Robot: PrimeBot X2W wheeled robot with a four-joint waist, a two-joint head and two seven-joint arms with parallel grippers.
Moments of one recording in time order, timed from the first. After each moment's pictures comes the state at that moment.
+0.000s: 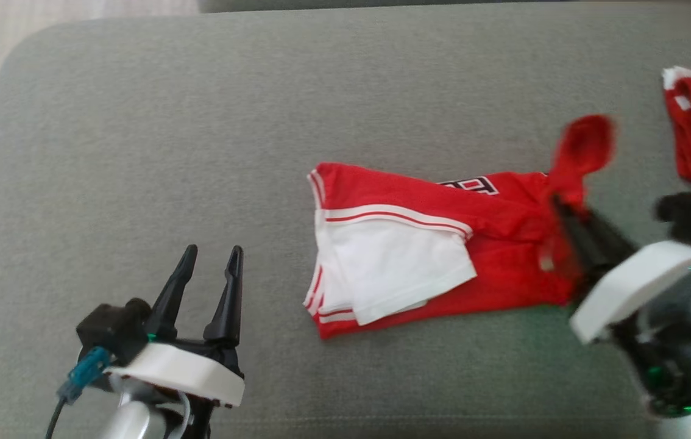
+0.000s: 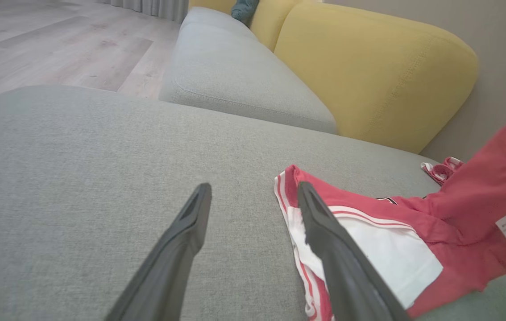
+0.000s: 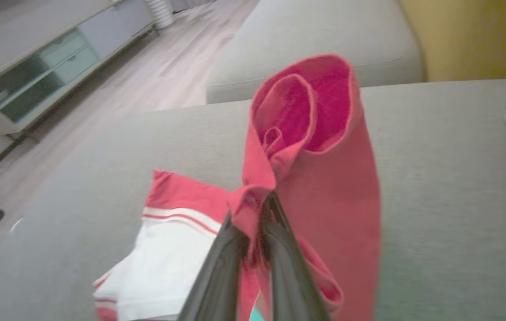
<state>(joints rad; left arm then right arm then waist) -0.03 0.27 -0.45 -0.02 -0.55 0.13 -0.23 -0.09 -0.16 0.04 -0.22 0.44 0.12 0.56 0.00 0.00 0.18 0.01</state>
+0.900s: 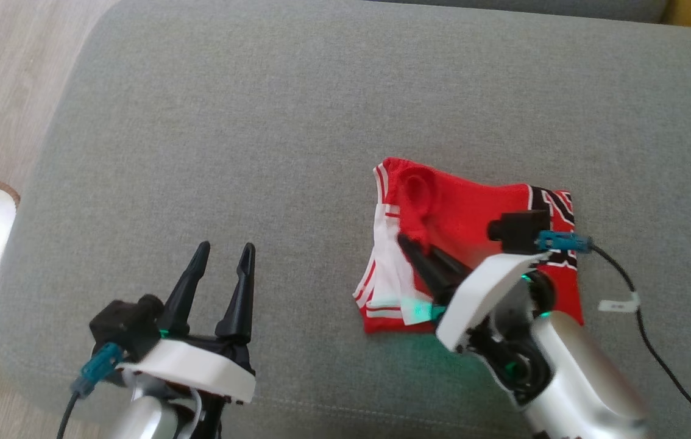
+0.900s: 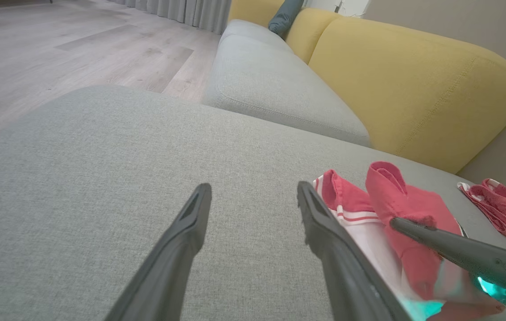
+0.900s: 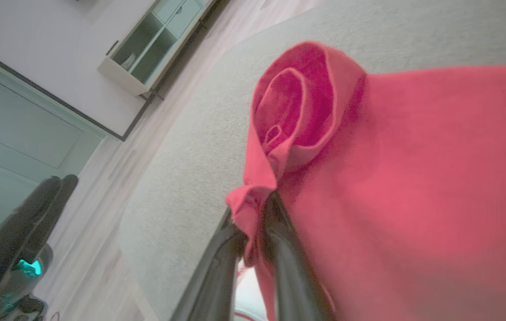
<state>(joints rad) -0.05 0.25 -0.47 0.01 -0.55 0.12 -0.24 -0.29 -0.07 0.44 0.28 0.68 0.12 0.32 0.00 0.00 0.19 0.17</state>
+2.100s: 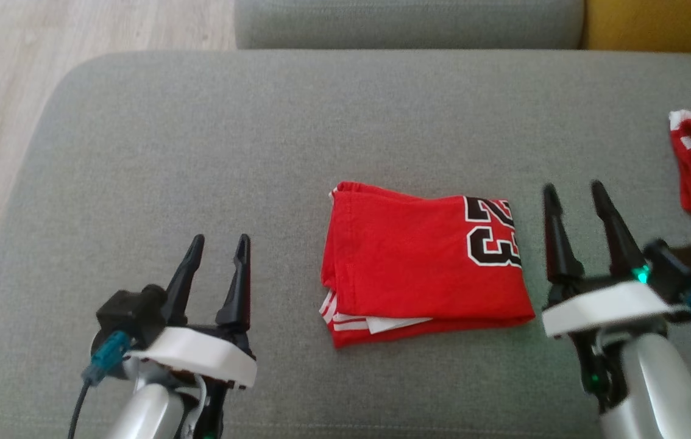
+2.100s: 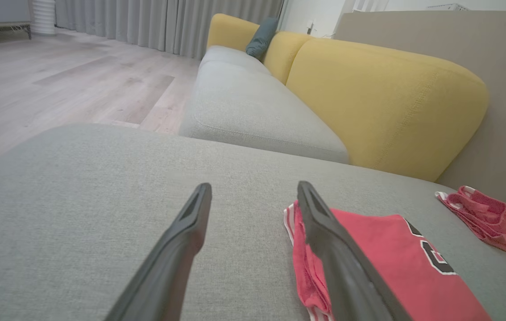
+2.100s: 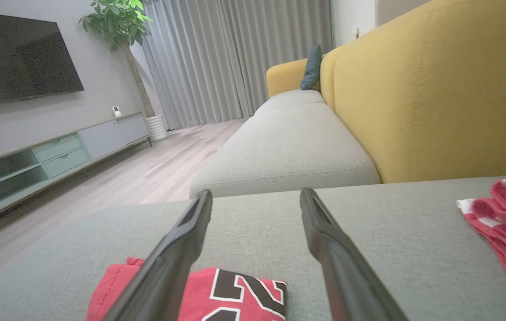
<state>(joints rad) -0.09 0.21 -0.45 0.08 -0.51 0.14 -0.25 -0.16 -0.06 0.07 0.20 0.24 0.12 -0.15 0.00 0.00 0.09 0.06</state>
